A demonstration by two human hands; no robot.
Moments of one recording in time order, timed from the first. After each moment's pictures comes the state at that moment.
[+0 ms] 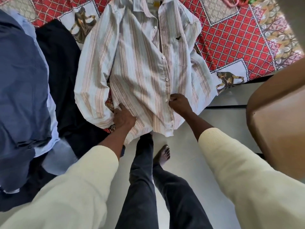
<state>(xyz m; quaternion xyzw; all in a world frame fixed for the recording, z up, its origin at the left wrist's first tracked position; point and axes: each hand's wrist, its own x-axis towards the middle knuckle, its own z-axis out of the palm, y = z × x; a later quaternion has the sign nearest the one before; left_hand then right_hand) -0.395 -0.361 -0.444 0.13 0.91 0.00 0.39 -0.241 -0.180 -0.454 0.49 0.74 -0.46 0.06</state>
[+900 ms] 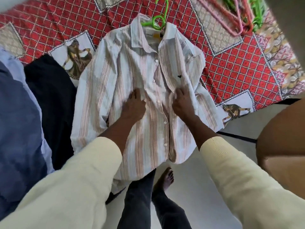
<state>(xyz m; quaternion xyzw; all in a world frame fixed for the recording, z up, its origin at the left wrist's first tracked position) -0.504 -0.202 -0.466 0.40 0.85 0.00 0.34 -0.340 -0.079 -0.467 0.47 0.83 -0.30 0.02</state>
